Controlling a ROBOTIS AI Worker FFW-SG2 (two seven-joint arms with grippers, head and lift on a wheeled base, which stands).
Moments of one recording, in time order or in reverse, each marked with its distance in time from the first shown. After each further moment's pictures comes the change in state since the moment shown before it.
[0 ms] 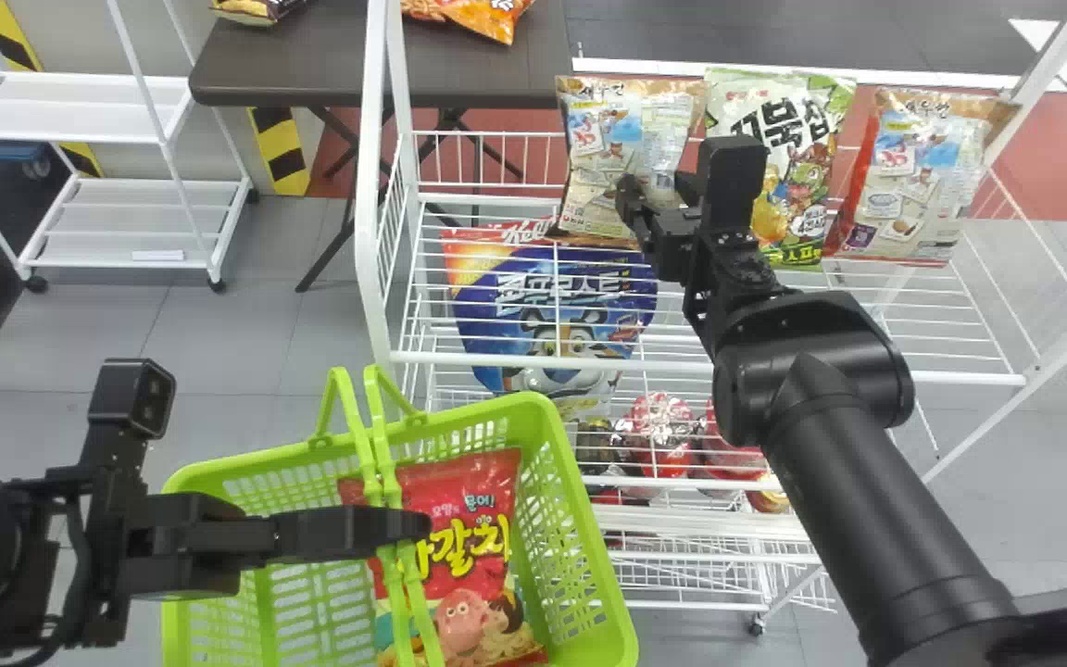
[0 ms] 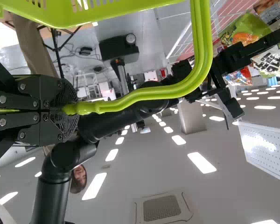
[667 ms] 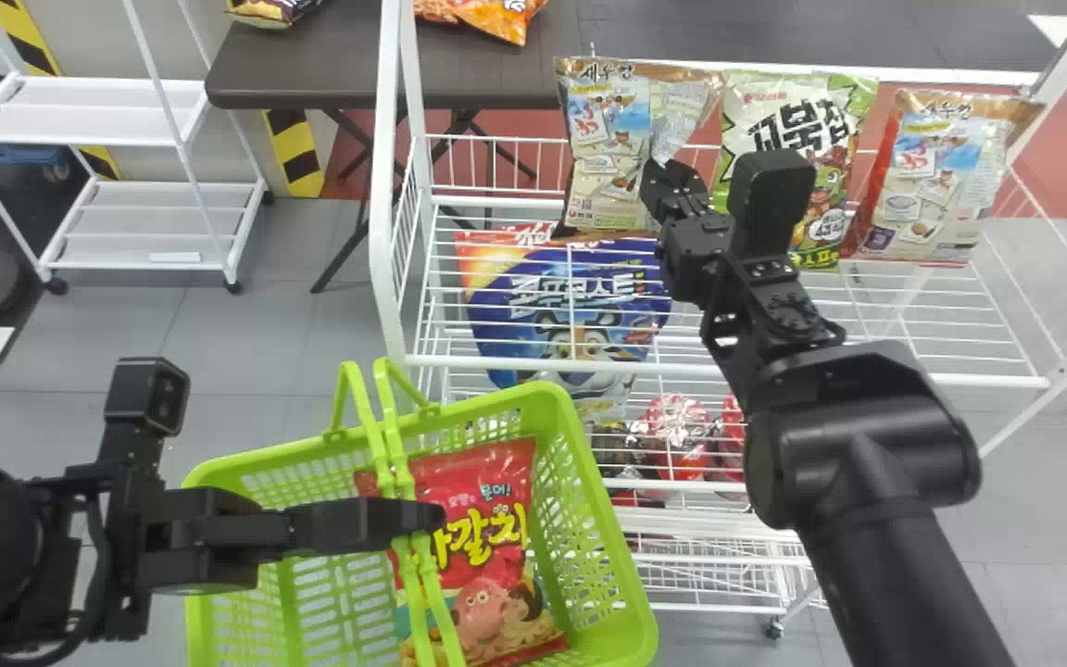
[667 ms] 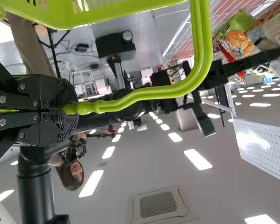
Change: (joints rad) left arm -0.002 -0.010 0.014 0.002 0.011 0.000 0.000; right arm 0.313 0.000 0.003 -0.564 0.000 0.130 0.071
